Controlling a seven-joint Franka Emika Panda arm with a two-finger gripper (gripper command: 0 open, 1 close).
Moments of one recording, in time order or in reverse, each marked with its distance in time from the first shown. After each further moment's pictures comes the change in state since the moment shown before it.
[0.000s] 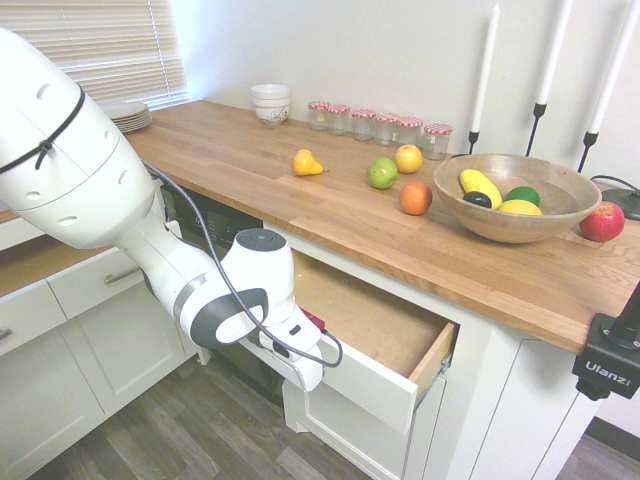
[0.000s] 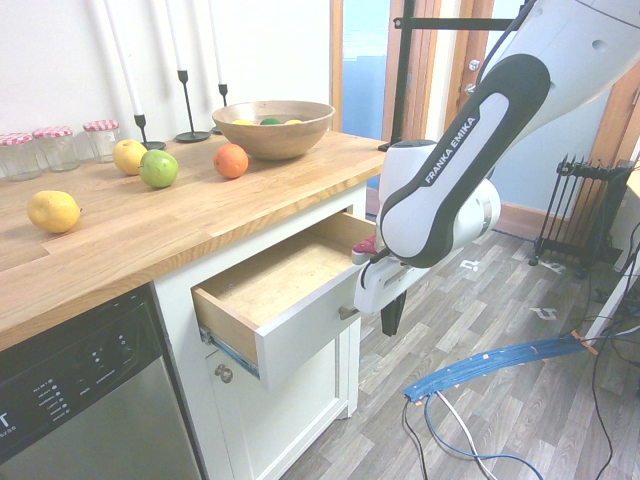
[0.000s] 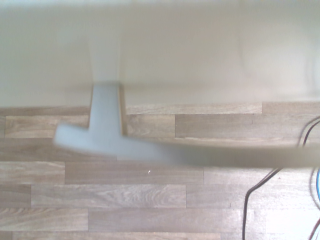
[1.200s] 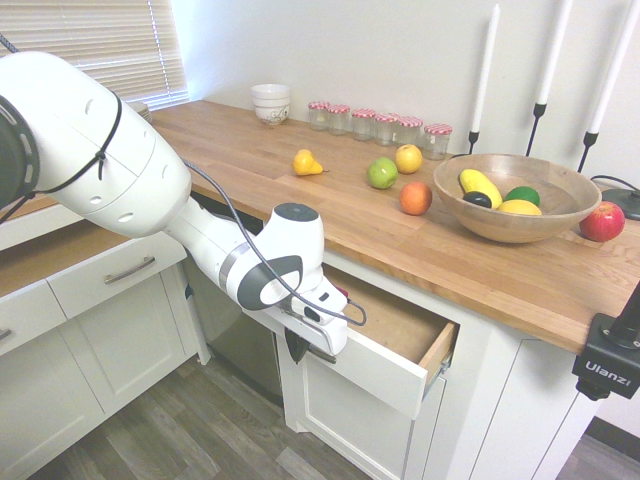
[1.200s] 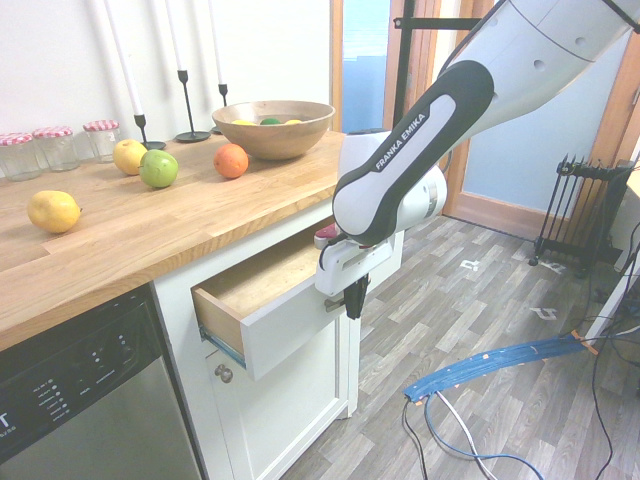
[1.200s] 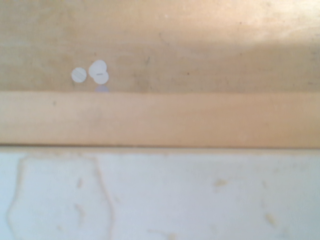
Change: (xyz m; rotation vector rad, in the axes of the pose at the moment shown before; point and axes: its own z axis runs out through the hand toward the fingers) arm 0.050 -0.065 -0.011 0.008 -0.010 -0.023
